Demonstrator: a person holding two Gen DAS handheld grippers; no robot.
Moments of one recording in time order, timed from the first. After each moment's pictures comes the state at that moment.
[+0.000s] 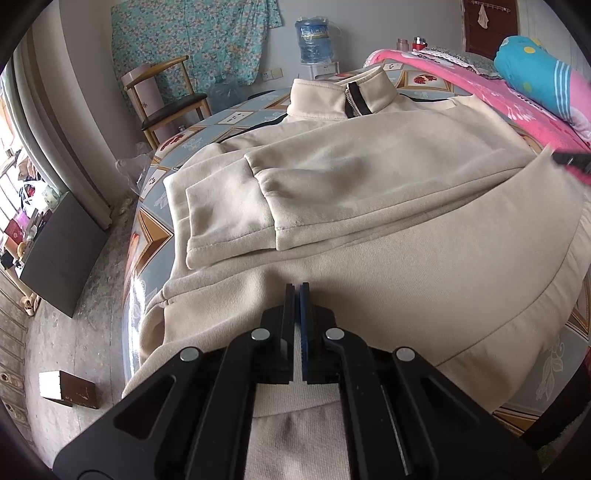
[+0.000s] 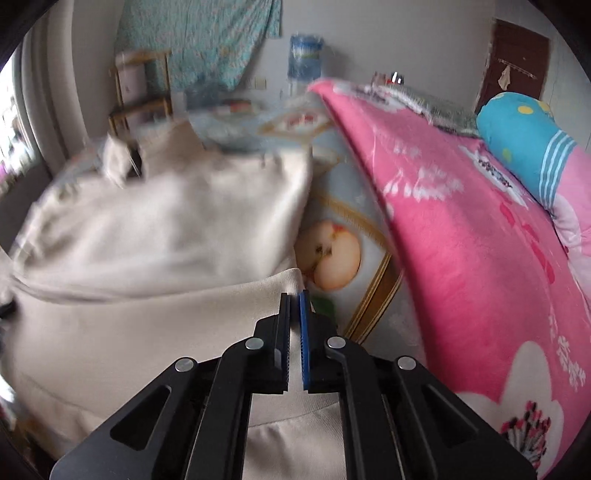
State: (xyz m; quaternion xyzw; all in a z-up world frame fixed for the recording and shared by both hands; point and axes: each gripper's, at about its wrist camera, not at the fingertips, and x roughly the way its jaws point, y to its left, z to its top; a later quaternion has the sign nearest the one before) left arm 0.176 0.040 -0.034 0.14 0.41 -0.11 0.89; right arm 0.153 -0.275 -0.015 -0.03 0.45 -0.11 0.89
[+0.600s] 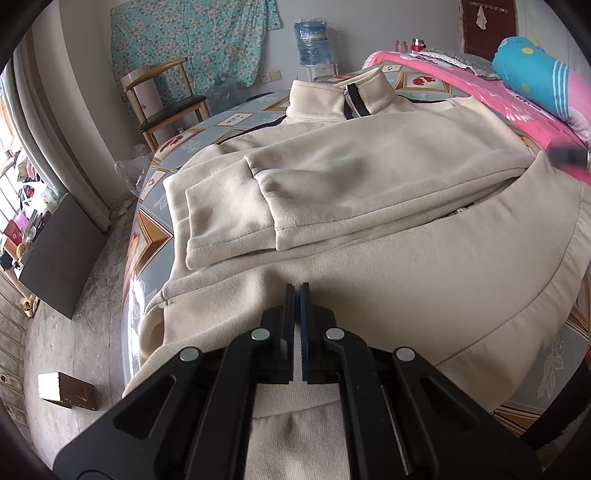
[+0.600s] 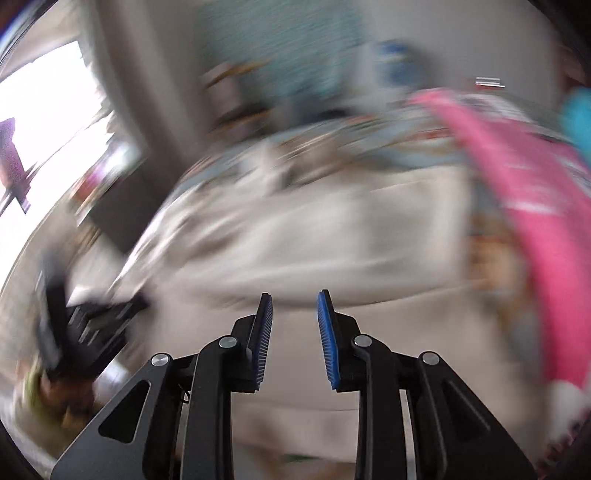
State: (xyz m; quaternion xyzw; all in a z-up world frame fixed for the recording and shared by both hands) left arm 0.177 0.042 -0.035 0.14 0.41 -0.11 0.89; right arm 0.131 -0.160 0.024 0.04 0.44 0.17 0.88
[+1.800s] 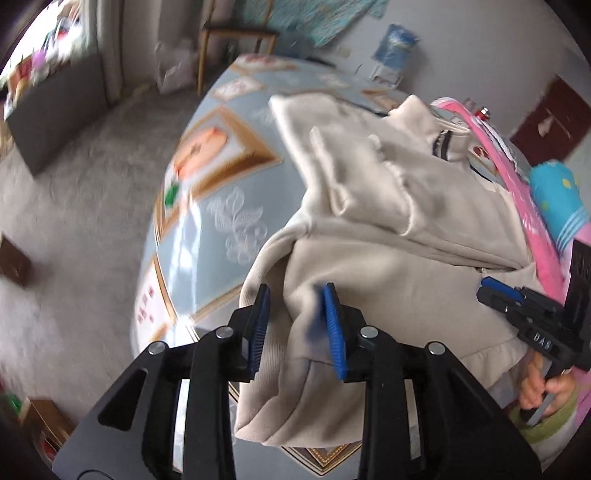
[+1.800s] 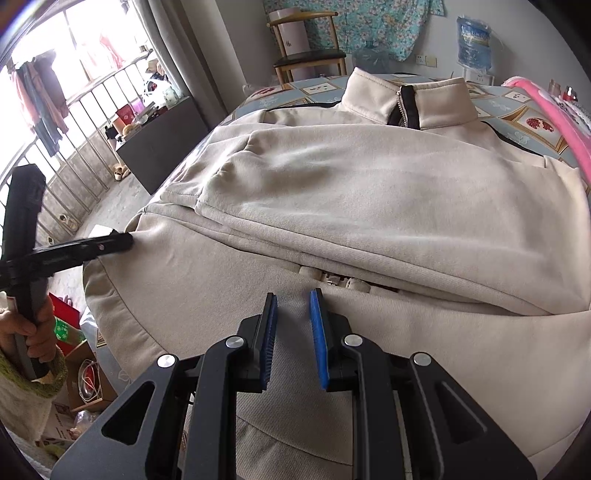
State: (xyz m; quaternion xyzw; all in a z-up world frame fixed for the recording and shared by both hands) left arm 0.187 0.172 -0.034 -0.13 0.50 -0.08 0.85; right arm 0.167 -0.106 -0.025 0.01 0.48 0.20 0.85
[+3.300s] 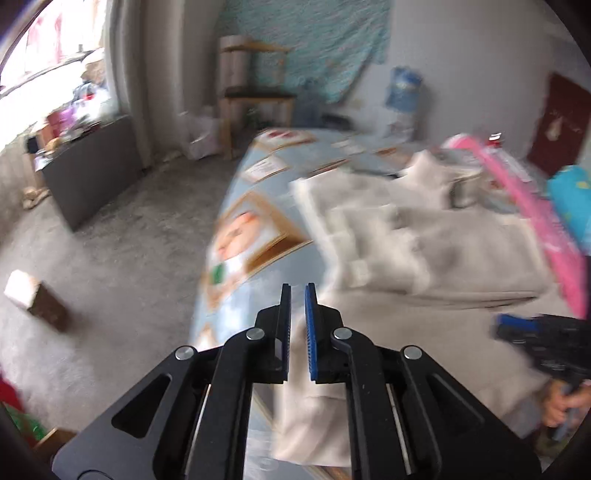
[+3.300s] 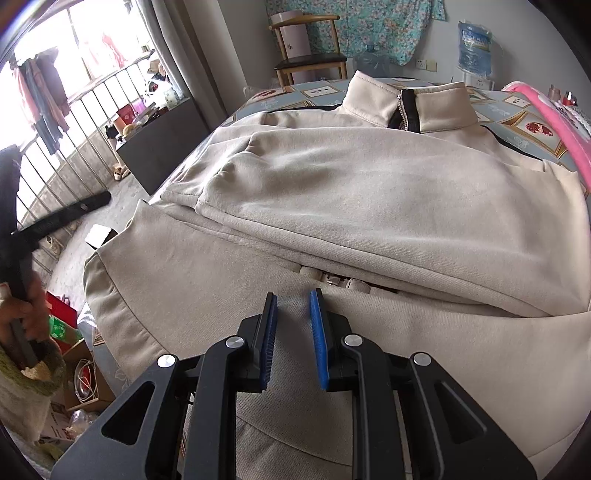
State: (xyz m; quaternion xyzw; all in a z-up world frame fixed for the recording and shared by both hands) left arm 0.168 0.161 0.015 -0.06 0.38 -0.04 0.92; right arm 0.167 -0.105 -0.026 0.01 0.47 0.20 0.86
